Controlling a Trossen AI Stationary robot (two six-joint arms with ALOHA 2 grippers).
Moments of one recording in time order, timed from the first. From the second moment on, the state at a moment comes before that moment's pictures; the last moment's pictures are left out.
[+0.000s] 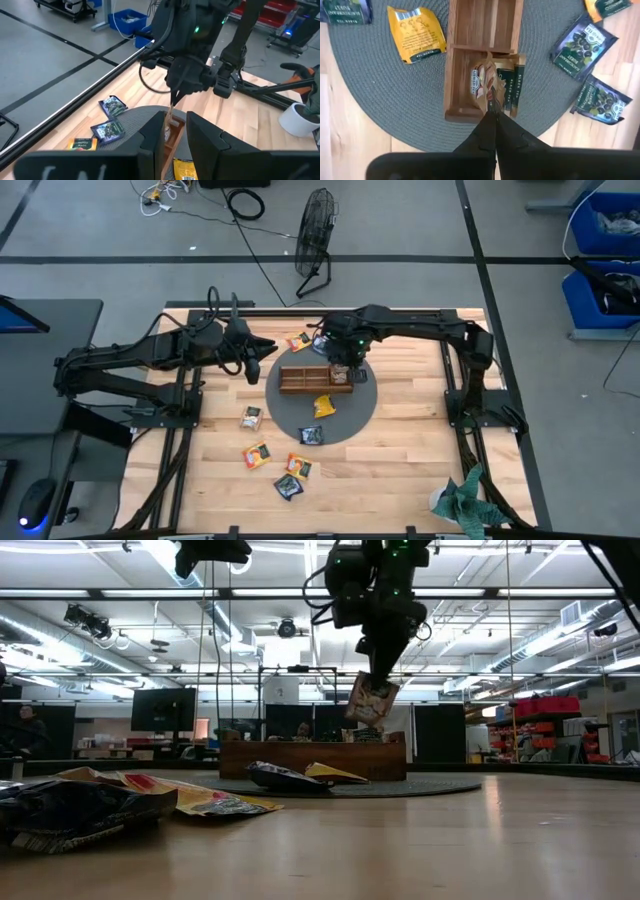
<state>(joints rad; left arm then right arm) 0.10 0.97 1.02 -0.39 -0.27 -0.30 -0.27 1.91 1.72 -1.18 -0.06 -0.39</state>
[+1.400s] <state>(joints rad) 0.10 0.97 1.02 -0.40 -0.27 -0.28 -0.27 1.99 1.72 -1.17 -0.09 -0.33</state>
